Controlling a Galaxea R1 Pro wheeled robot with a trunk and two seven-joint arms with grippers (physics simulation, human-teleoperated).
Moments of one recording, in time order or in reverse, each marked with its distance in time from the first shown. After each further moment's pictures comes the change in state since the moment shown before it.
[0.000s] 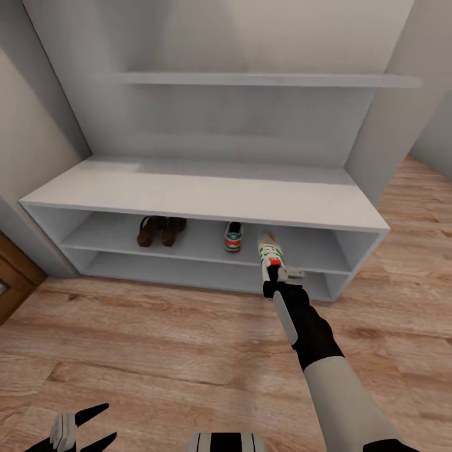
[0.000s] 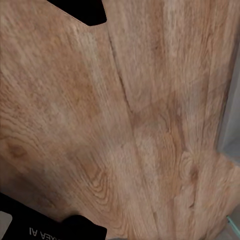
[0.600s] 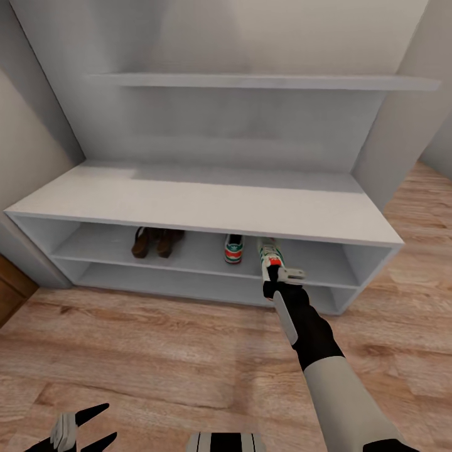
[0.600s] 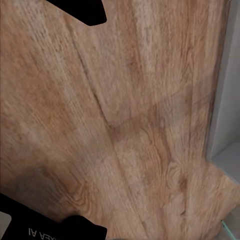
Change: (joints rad) left arm 0.000 -0.001 0.000 0.000 0.001 0.000 0.002; right arm 0.000 0.000 0.000 0.000 0.000 0.000 0.000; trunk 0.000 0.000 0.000
